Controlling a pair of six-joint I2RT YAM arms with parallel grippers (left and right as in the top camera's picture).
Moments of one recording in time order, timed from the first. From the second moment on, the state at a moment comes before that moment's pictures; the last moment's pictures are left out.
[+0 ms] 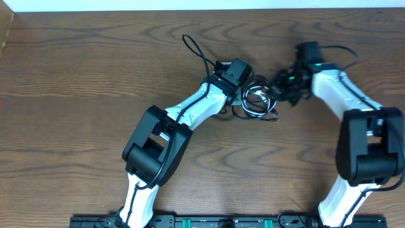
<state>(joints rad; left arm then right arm) -0.64 2.12 1.48 -0.53 -0.18 -0.61 0.06 1.96 1.30 -0.62 -0.46 0.83</state>
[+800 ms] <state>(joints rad) -0.63 2.12 1.48 -0.54 -0.19 -0.61 -0.58 1.96 1.30 -0.72 -0.56 0.73</state>
